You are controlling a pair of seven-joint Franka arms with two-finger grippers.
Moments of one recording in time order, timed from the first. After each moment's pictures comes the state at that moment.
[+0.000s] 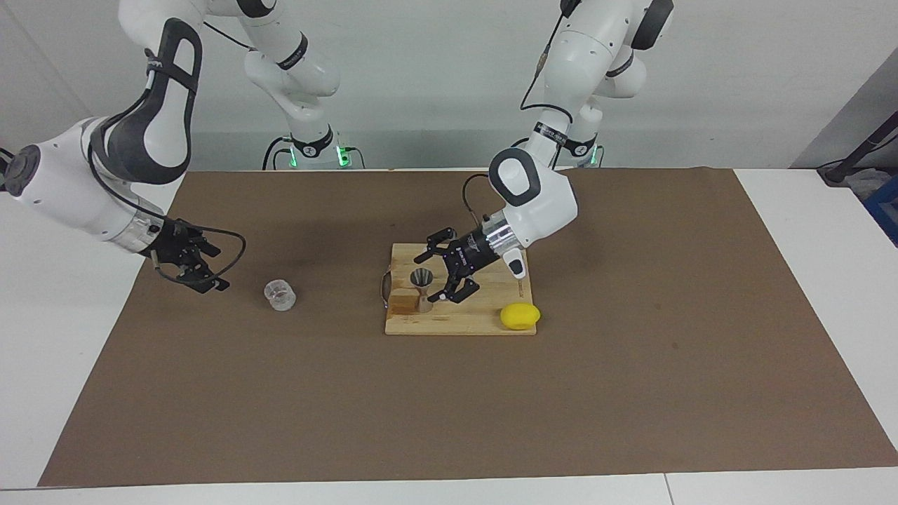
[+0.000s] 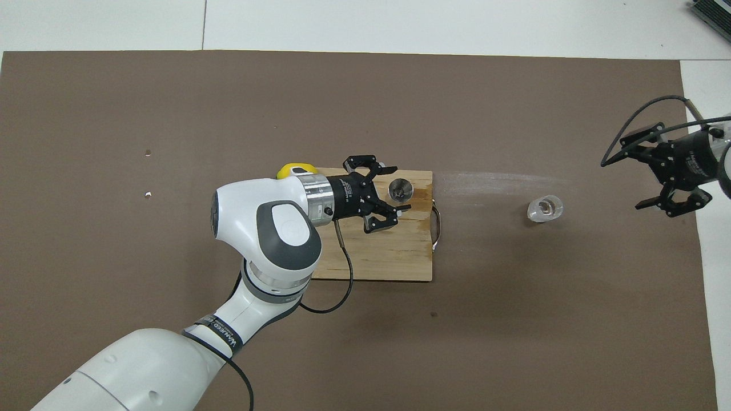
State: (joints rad) left arm -0.37 0.39 -0.30 -1.87 -1.49 2.60 -1.25; right arm -0.28 0.26 0.05 -1.74 0.31 1.78 0.80
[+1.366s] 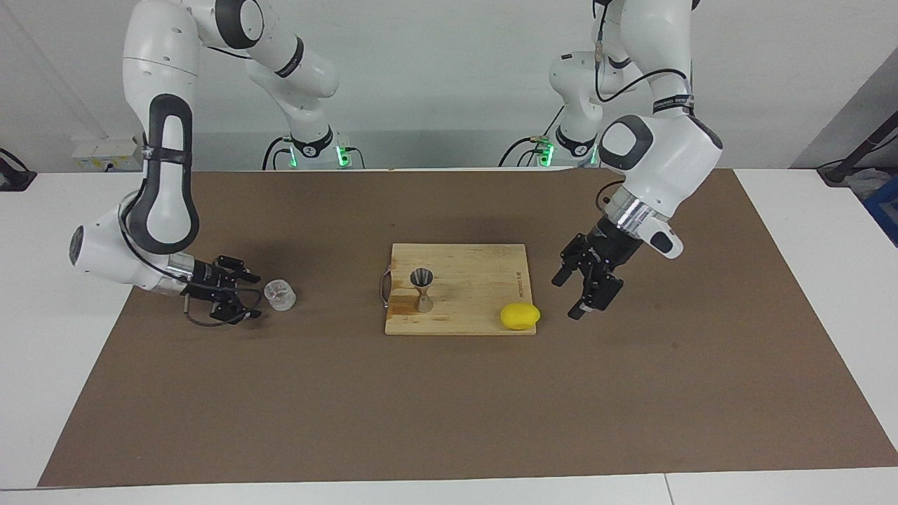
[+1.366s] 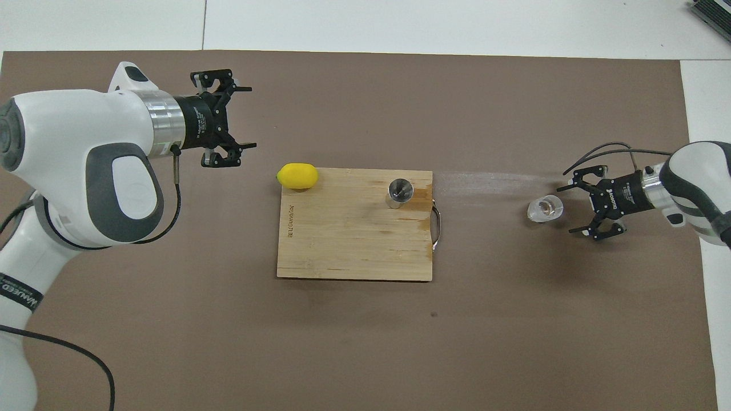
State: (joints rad) left arm -0.04 0.20 -0.25 -1.83 -0.48 2.48 -1.36; right arm -0.34 0.44 0.05 -1.87 0.57 1.91 0.77
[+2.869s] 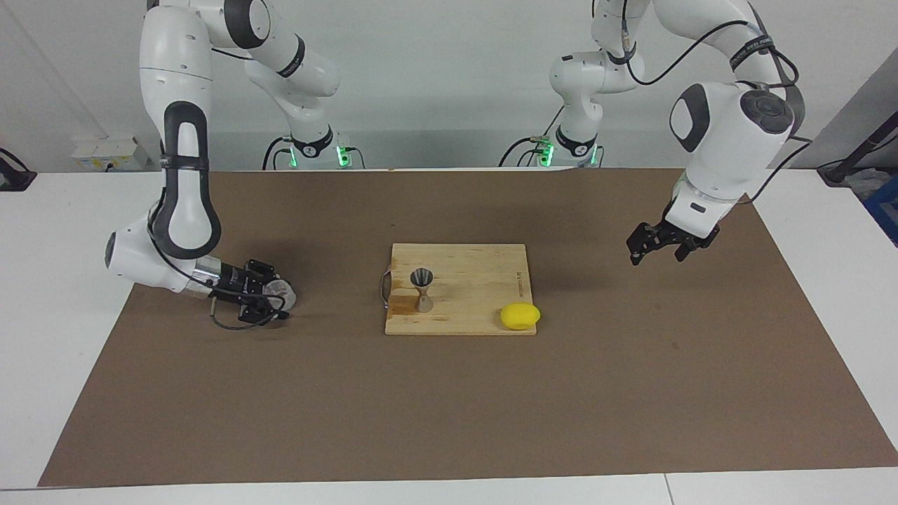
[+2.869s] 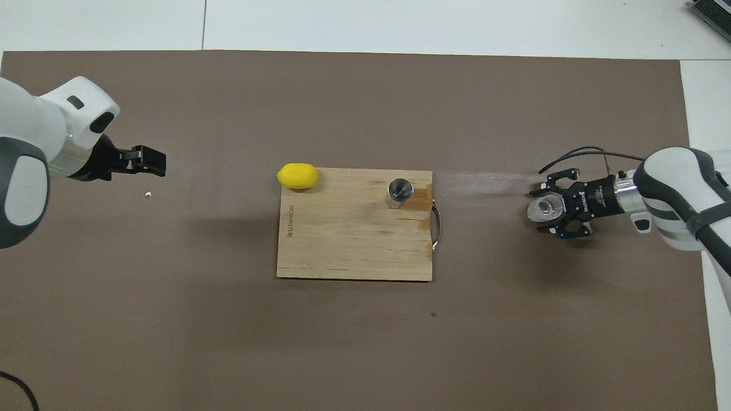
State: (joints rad) left arm -0.01 0.08 -0.07 -1.80 -0.02 1.91 -0.05; right arm -0.29 0.44 0.06 -1.94 0.72 1.97 0.78
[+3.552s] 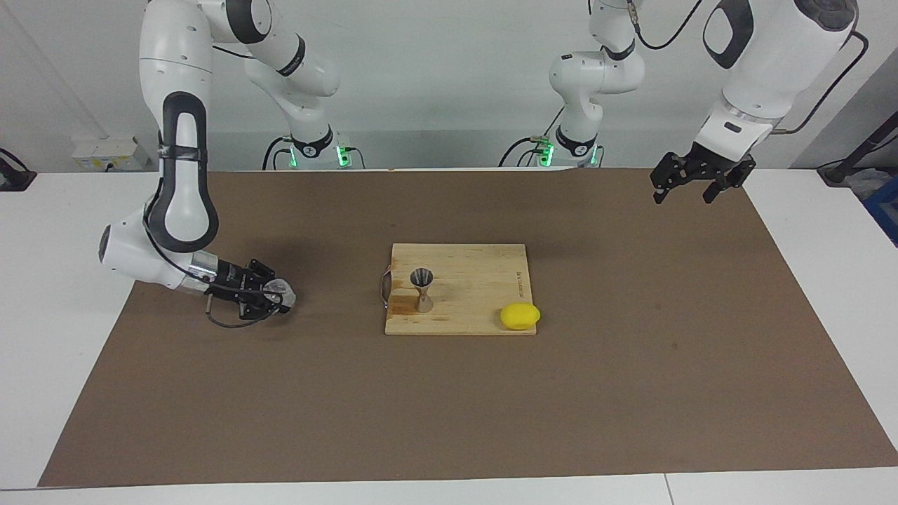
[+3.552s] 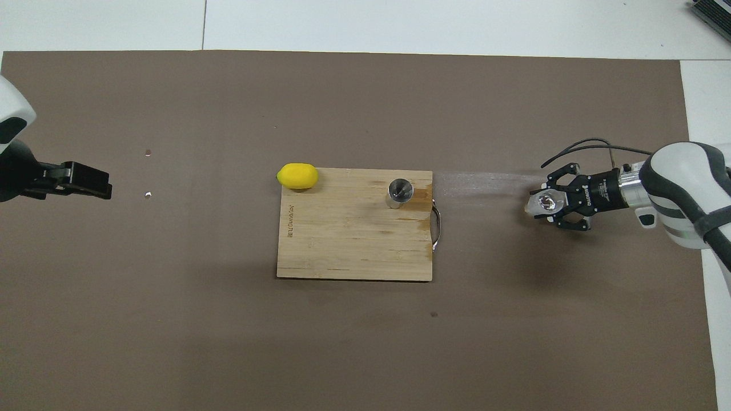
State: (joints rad) left arm -0.04 -0.03 -0.03 -1.63 -0.02 1.57 -0.01; right arm -0.25 0.39 0.06 -1.93 0.72 1.96 0.84
